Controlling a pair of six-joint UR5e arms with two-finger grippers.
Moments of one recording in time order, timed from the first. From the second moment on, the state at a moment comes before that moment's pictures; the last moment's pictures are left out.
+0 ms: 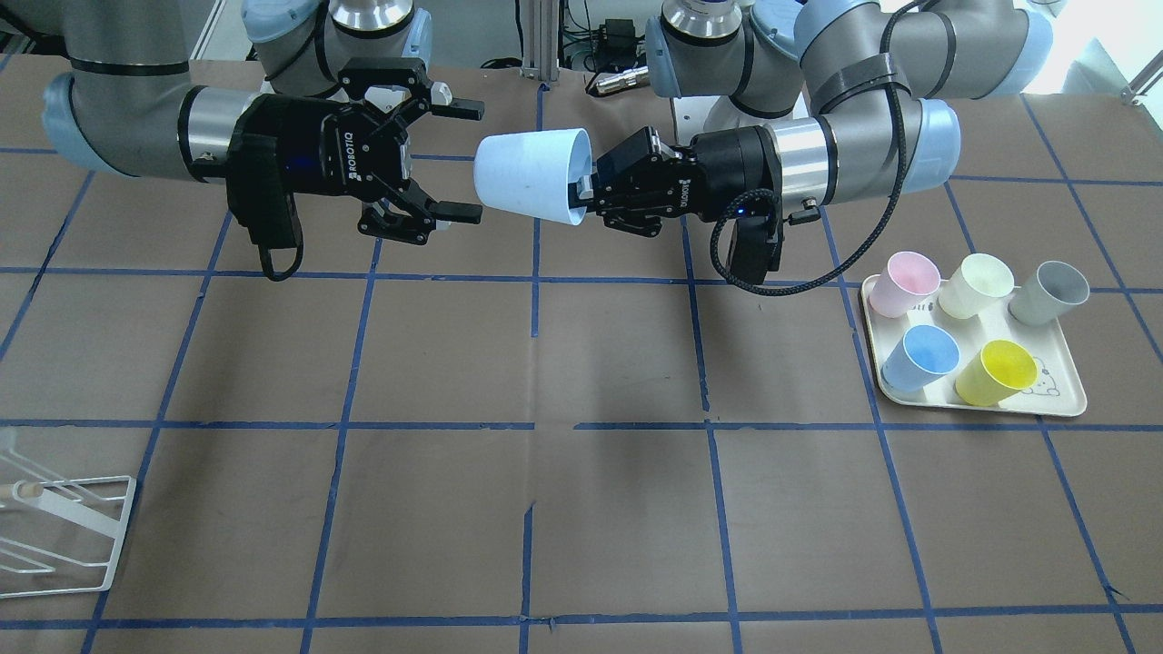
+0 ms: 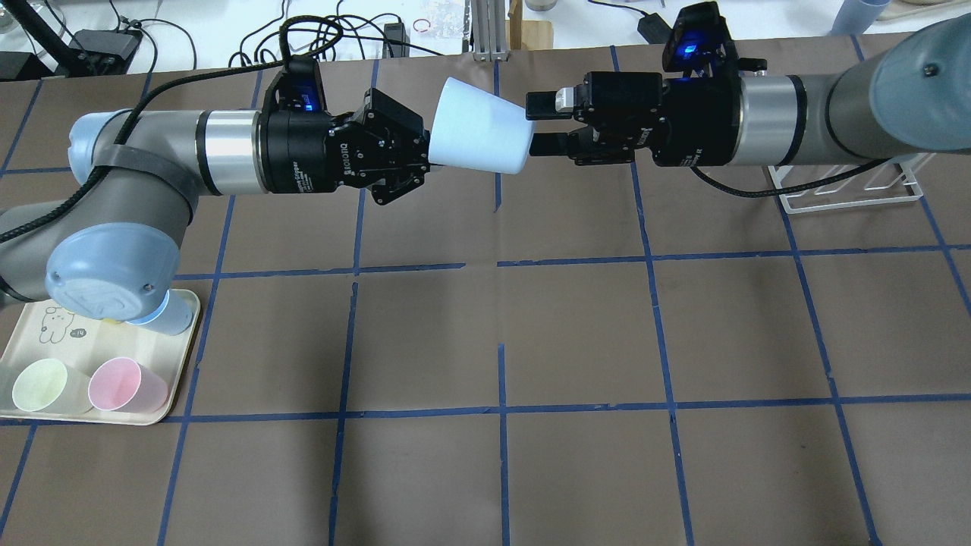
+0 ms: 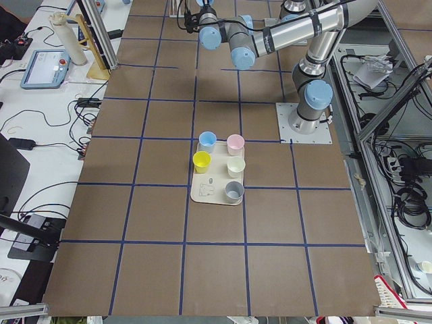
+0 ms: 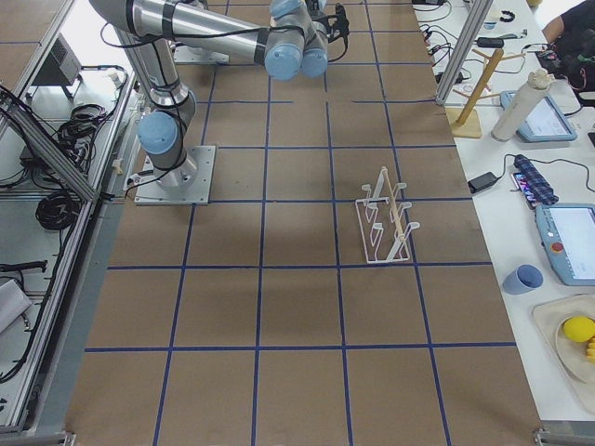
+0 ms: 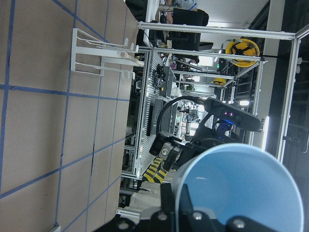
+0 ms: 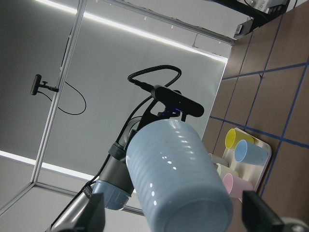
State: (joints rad) left arm -1.45 -1.57 -1.97 -1.36 0.22 0.07; right arm 1.43 -1.53 1.72 -0.76 -0.11 -1.34
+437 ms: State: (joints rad) left arm -1.39 -1.57 -1.96 -1.34 0.62 0.07; right arm 1.43 -1.52 1.67 -0.77 -0.27 -1.28
